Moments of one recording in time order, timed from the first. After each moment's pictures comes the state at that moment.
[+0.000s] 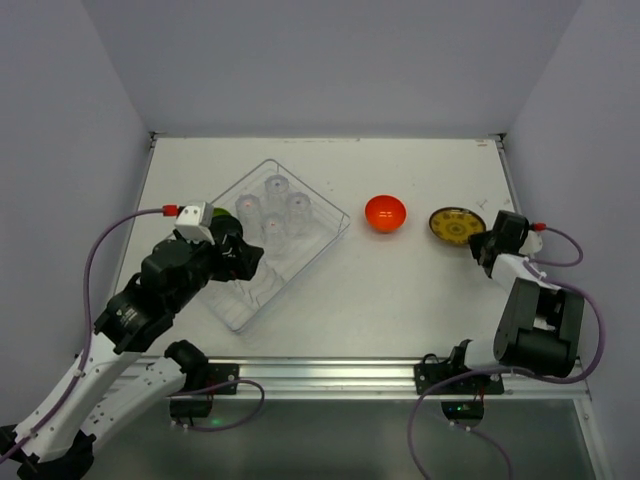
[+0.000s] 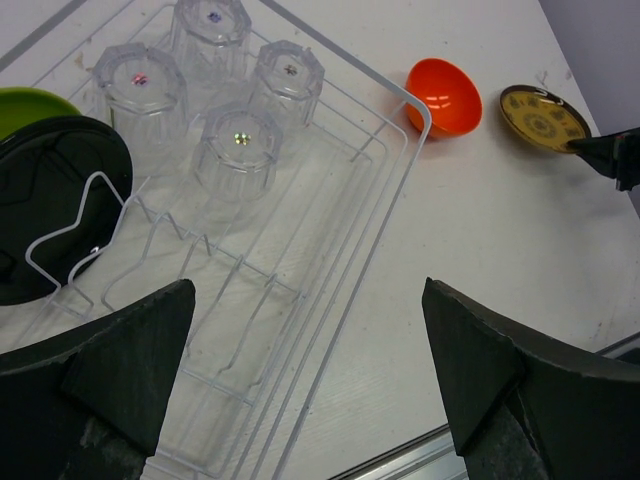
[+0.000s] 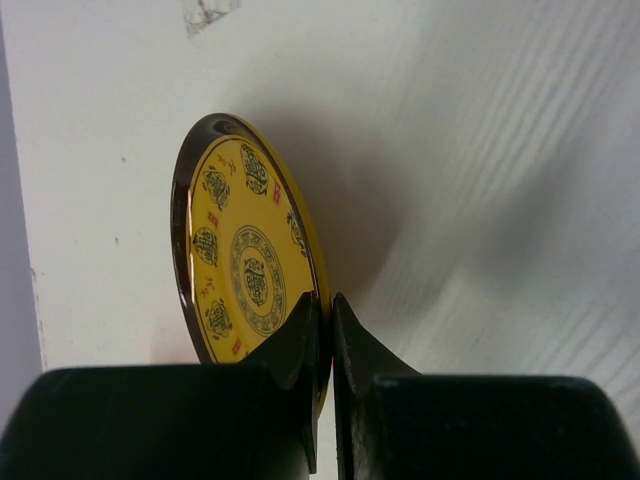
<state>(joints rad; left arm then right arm) -0.63 0.60 0.86 -0.62 -0.18 -0.47 -0.30 1.38 0.58 0.04 0.09 1.06</state>
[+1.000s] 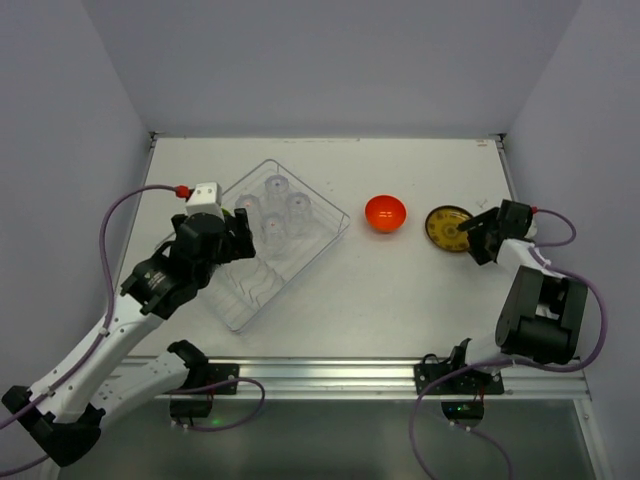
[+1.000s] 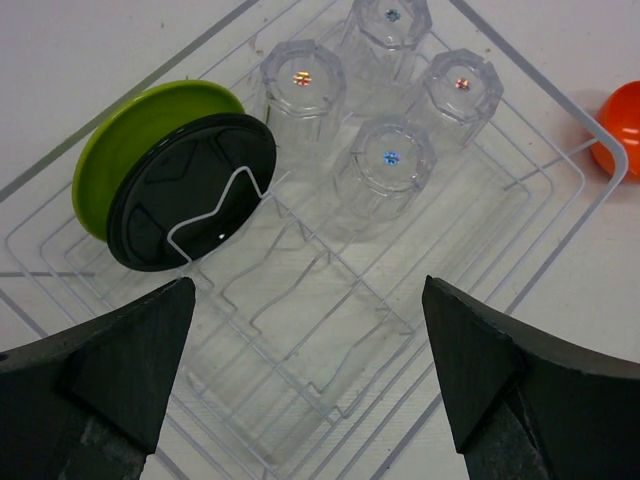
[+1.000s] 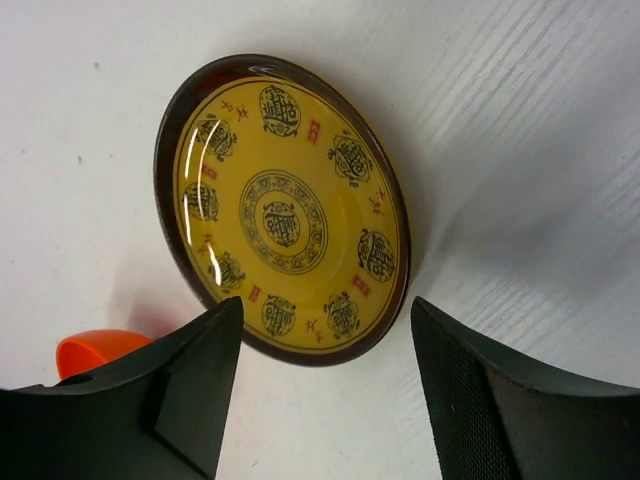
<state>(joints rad) -0.63 0.82 0.95 -0.71 -0.50 -0.49 -0.31 1.48 0.76 -0.14 -0.07 0.87</state>
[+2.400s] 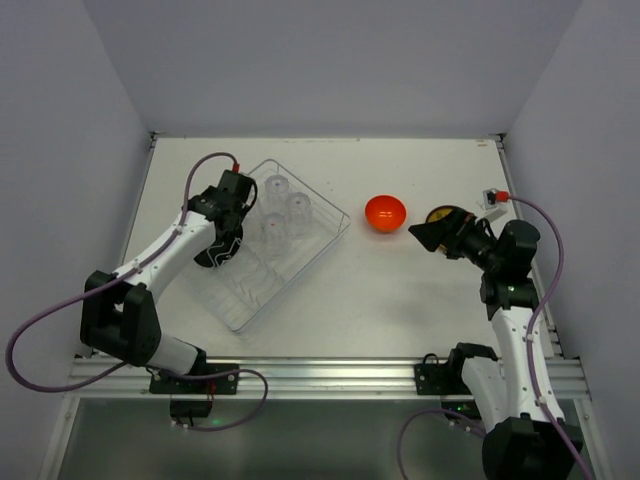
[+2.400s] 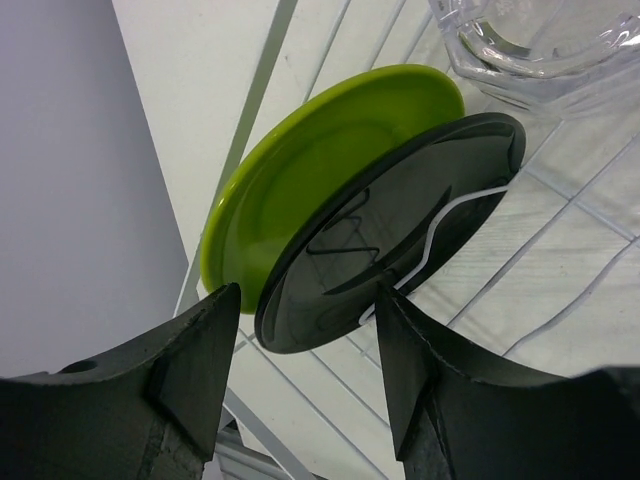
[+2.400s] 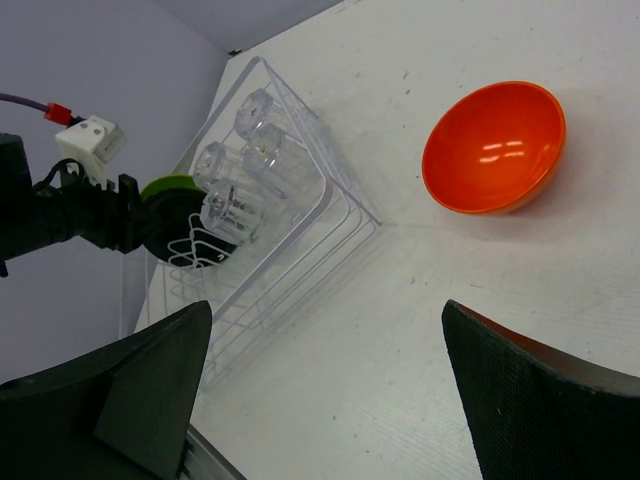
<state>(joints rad) -0.36 1.44 1.12 -0.72 -0.57 0.14 -0.15 0.77 0.60 -0.11 -0.73 0.59</state>
